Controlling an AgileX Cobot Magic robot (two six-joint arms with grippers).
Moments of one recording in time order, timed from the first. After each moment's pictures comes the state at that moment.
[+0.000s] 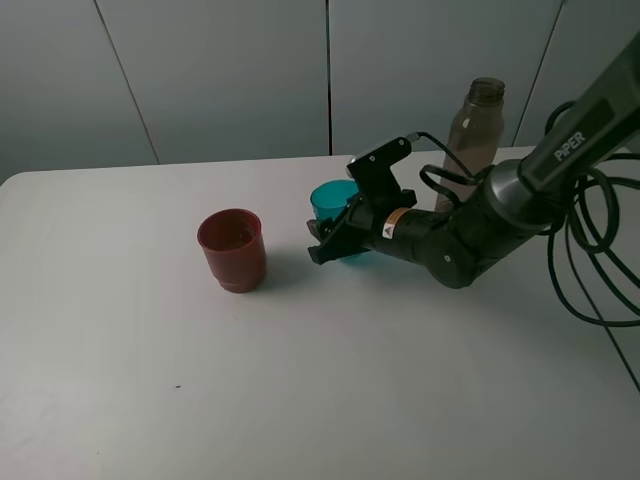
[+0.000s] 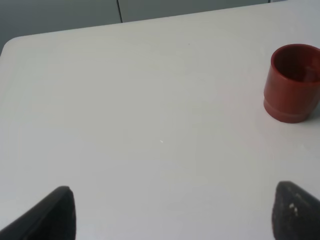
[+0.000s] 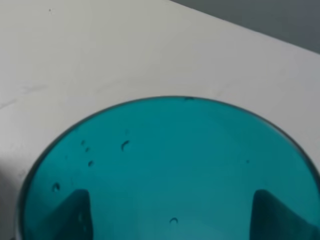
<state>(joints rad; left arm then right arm) -0.14 0.00 -0.51 0.09 1.08 -0.05 0.58 2.17 -0.84 -0.07 -0.73 0.01</state>
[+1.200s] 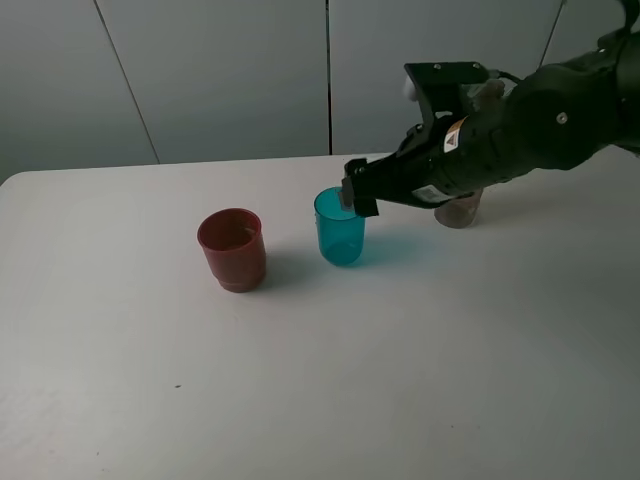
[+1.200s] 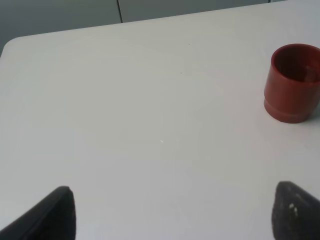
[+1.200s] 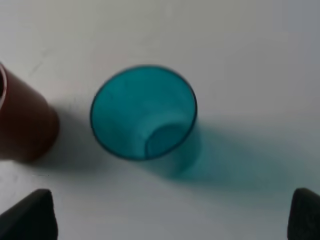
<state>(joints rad) -0.14 0.00 -0.51 0.09 1.08 -0.05 0.58 1.57 -0.82 0.06 0.24 0.22</state>
